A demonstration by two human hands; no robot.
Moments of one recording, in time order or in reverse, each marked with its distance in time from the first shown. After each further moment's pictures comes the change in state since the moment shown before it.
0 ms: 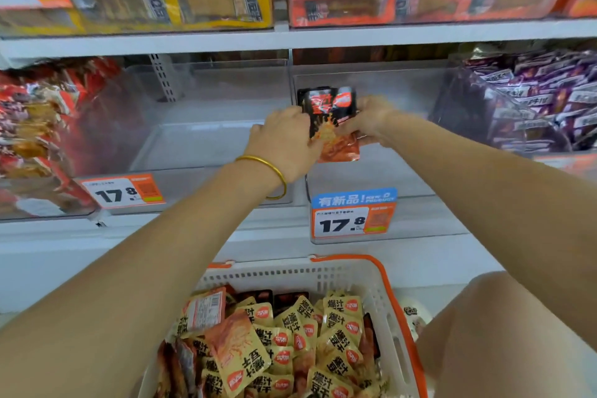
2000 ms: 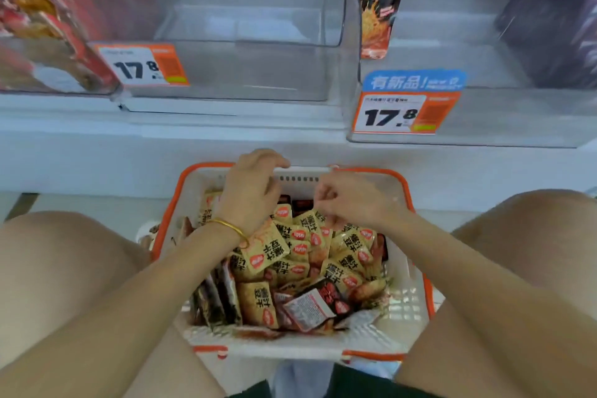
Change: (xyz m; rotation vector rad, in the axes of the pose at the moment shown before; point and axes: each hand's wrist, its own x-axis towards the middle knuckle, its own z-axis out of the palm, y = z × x) left_hand -0.163 -0.090 0.143 -0.366 0.118 -0.090; right_hand -0.133 0.136 0.130 -0.341 -0.482 -0.071
